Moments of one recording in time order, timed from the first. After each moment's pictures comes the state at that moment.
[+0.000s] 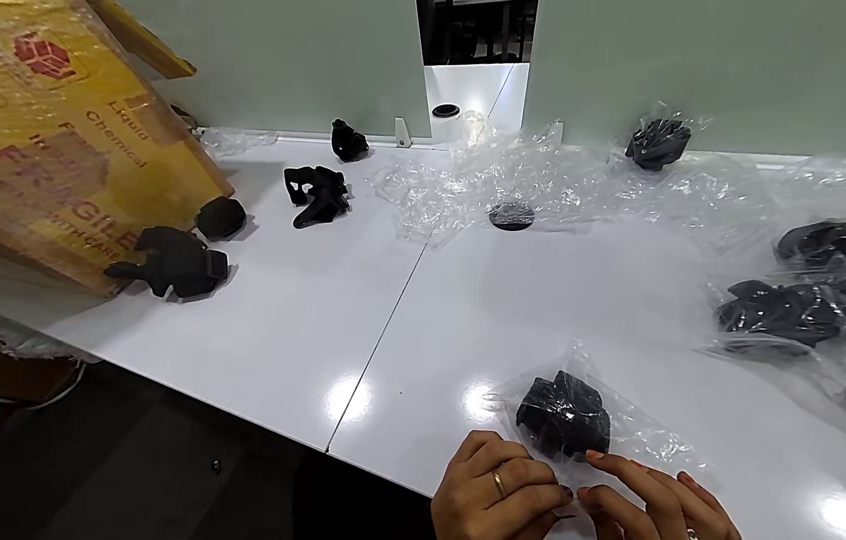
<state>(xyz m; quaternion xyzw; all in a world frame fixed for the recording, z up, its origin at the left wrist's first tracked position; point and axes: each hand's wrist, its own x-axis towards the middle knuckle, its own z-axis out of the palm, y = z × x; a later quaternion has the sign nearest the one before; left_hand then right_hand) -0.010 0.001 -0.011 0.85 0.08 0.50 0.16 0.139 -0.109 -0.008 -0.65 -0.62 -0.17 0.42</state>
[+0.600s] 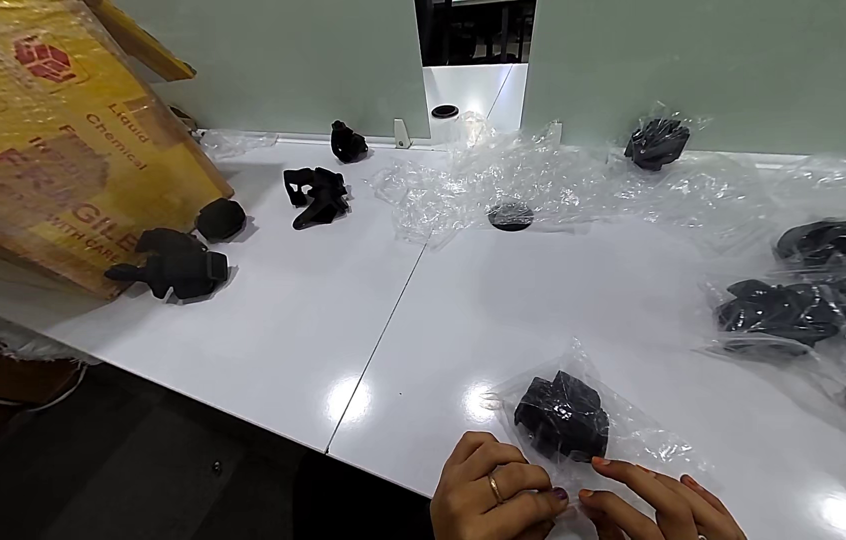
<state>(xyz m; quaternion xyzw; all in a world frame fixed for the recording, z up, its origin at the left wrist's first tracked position) -0.012 0.001 -0.012 0.84 0.08 0.51 0.15 0.141 -0.109 -0.009 -0.64 -0.61 -0.17 0.44</state>
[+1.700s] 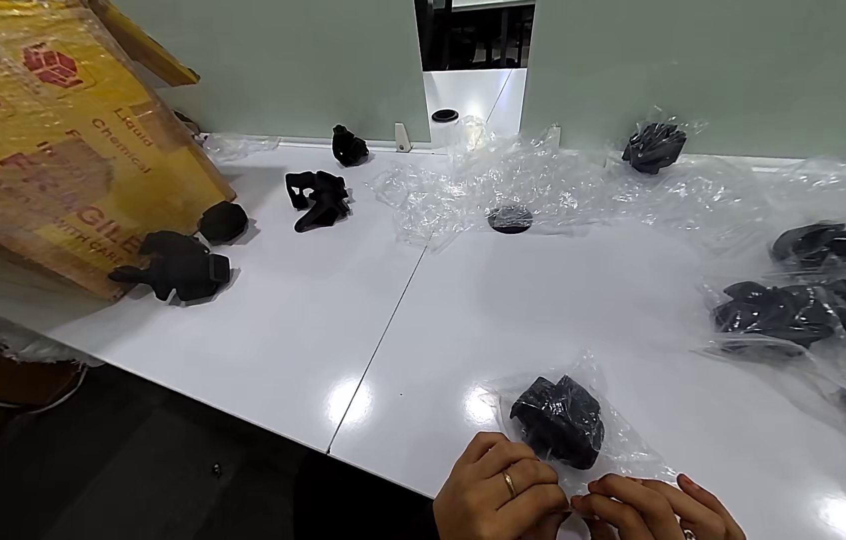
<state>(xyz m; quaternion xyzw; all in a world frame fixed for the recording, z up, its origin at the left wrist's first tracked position) -0.009 0.000 -0.007 0.87 0.07 0.47 0.16 0.139 -0.112 -0.009 -0.64 -0.61 -0.16 0.43</state>
